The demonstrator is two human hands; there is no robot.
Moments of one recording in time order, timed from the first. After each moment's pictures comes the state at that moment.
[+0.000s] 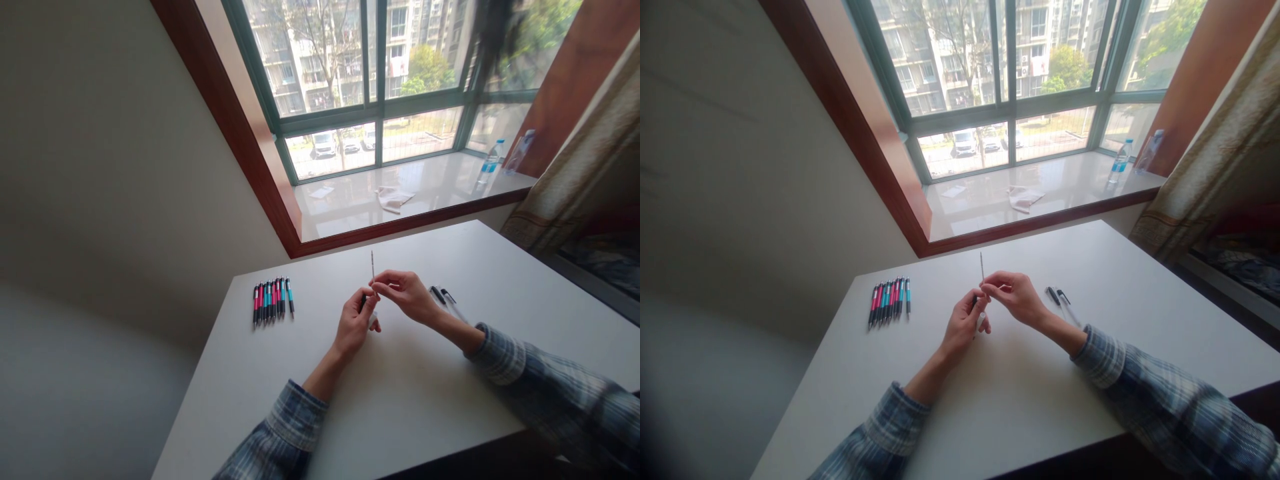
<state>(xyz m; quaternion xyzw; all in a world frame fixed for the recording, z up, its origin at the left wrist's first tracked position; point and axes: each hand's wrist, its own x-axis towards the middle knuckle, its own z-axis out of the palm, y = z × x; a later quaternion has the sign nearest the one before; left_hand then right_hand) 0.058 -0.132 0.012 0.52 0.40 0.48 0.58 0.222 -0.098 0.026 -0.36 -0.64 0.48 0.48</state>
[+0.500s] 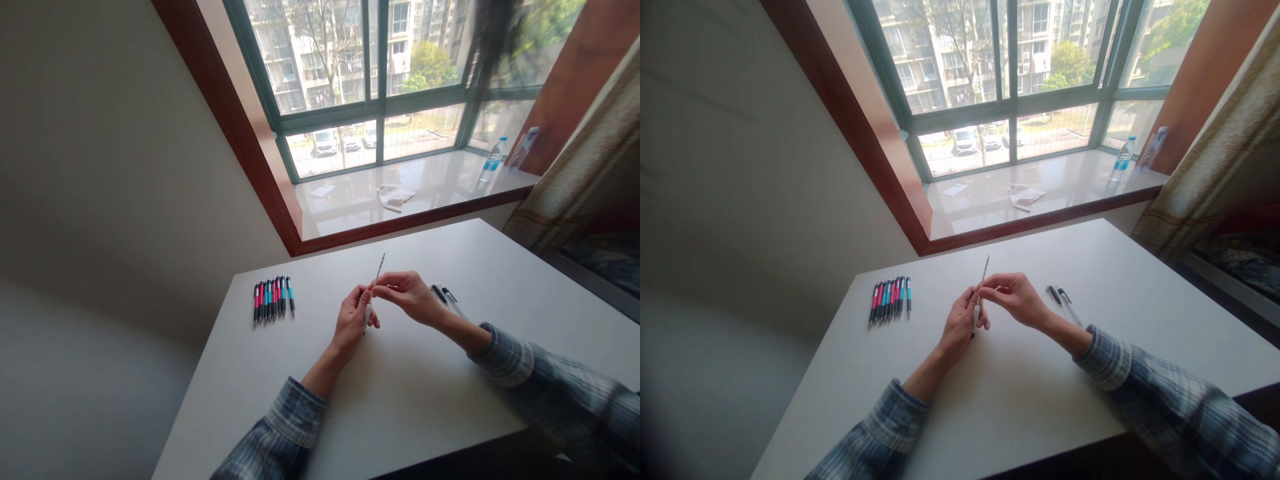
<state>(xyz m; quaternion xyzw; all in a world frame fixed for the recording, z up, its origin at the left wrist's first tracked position) 0.056 -0.128 0.007 0.47 0.39 0.49 0.62 0.220 -0.110 0.041 -0.28 -0.62 0.57 0.46</state>
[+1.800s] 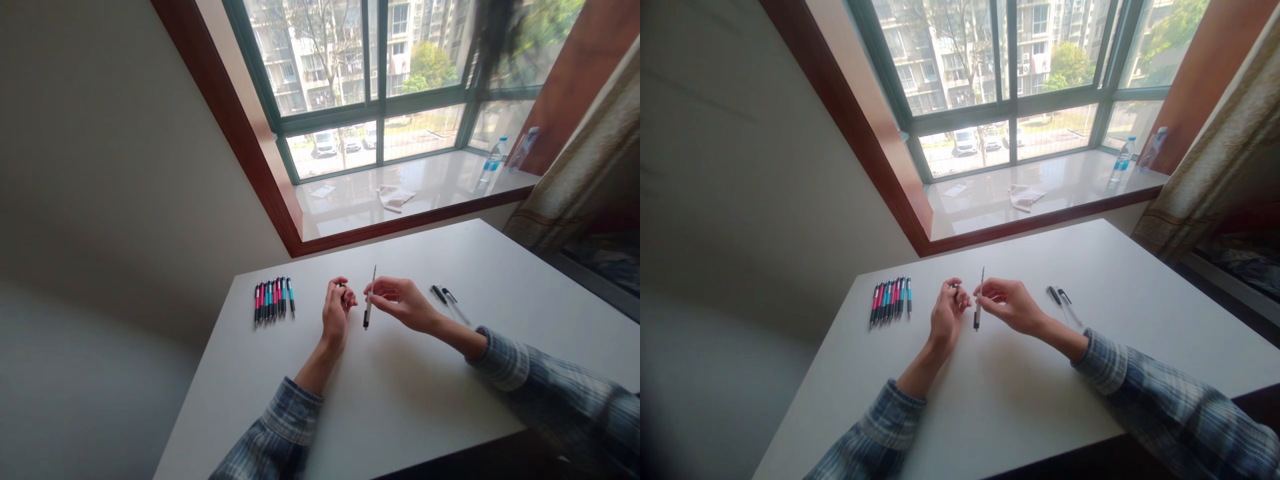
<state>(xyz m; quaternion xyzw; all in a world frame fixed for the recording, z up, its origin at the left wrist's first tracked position) 0.039 -0.115 0.014 0.36 0.41 0.62 0.56 0.215 -0.112 0.030 -0.34 -0.68 0.49 0.43</state>
